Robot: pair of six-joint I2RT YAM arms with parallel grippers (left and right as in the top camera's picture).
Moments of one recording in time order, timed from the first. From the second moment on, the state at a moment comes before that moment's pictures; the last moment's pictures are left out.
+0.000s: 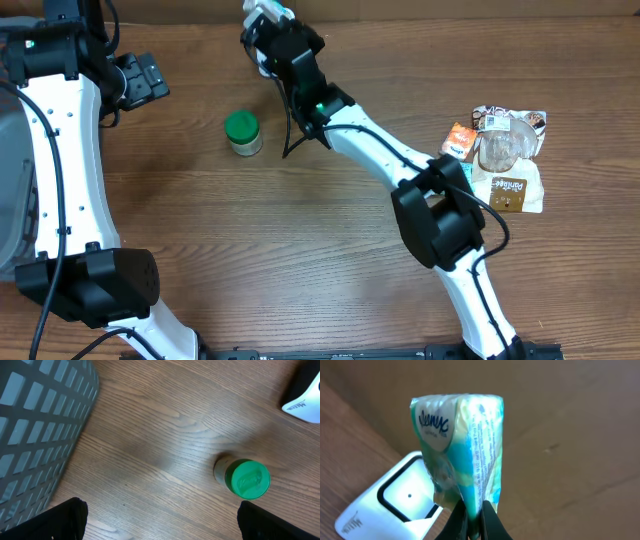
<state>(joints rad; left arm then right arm) 0.16 1.89 2.11 -1.41 -0.08 -0.31 0.63 2.39 1.96 0.19 0.44 -0.66</state>
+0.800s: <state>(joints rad) 0.16 1.89 2.11 -1.41 -0.08 -0.31 0.55 2.54 1.96 0.32 0.40 -1.06</state>
